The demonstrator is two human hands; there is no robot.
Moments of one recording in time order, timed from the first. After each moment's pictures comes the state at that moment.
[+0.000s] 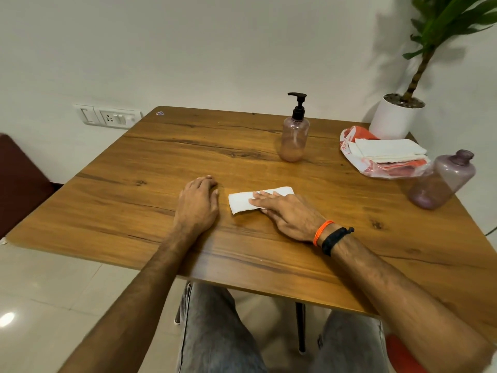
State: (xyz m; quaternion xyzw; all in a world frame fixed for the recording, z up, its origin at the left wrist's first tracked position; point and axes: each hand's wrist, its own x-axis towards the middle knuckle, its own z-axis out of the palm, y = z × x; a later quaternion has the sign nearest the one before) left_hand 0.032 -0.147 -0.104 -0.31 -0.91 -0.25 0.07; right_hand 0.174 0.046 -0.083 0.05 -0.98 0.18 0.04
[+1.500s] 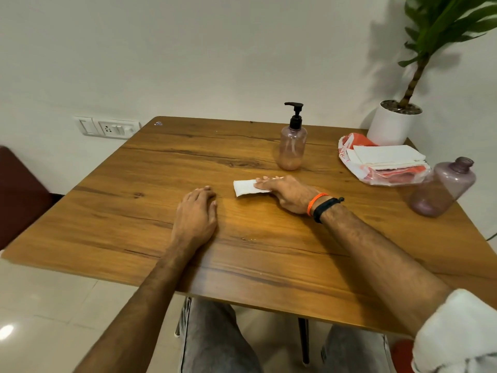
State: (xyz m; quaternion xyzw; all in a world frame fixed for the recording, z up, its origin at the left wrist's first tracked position) left_hand 0.033 -0.148 -0.104 -0.32 -0.91 -0.26 0.08; right_hand 0.116 0.095 -0.068 0.01 -0.99 0.15 -0.02
